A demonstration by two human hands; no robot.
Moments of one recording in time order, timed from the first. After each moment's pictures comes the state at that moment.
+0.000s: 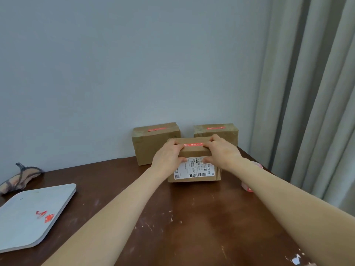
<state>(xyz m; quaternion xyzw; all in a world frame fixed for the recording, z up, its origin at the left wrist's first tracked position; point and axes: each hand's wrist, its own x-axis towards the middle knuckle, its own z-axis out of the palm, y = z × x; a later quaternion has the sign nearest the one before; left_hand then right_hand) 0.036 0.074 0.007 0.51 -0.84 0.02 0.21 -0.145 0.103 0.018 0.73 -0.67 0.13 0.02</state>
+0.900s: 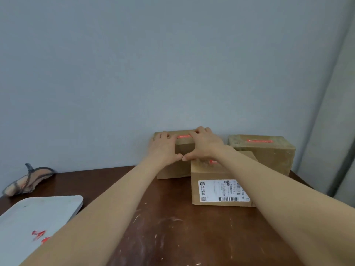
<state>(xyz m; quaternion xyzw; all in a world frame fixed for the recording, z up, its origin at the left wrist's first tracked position) 0.111 -0.064 0.015 0.64 -0.75 0.11 0.12 -0.043 -0.062 0.035 0.79 -0.60 0.10 0.01</state>
